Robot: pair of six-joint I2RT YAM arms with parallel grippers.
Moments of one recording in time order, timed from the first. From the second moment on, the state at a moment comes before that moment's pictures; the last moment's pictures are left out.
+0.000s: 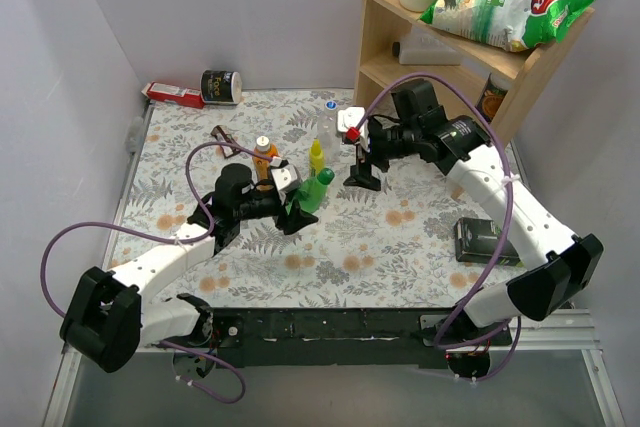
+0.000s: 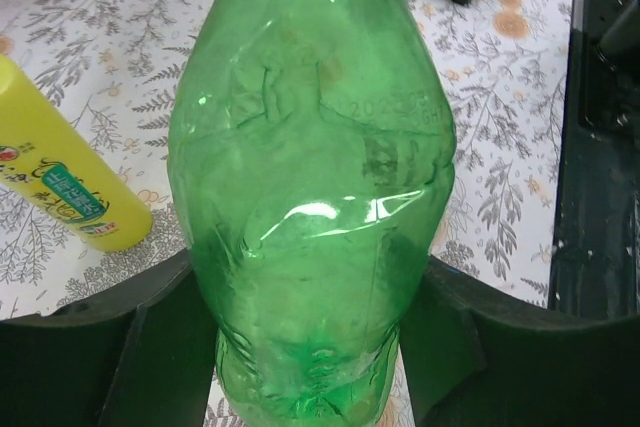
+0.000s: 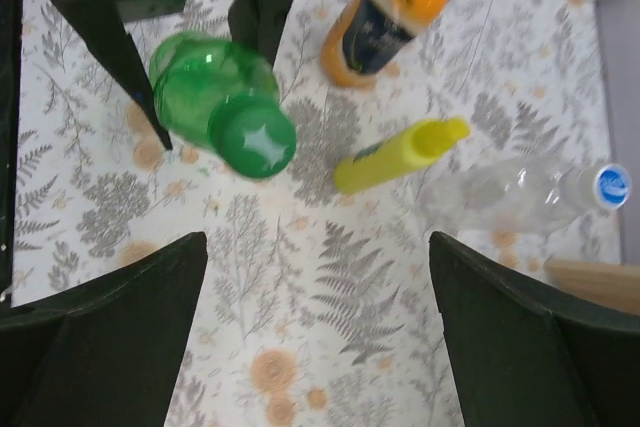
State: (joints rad) left arm -0.52 1.16 0.59 0.27 0.70 0.12; right arm 0.61 1.44 1.55 -0.86 -0.65 -0.78
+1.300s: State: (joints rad) left arm -0.53 1.22 0.73 0.10 0.77 0.13; right arm 0.73 1.27 1.26 -0.62 -0.60 -0.82
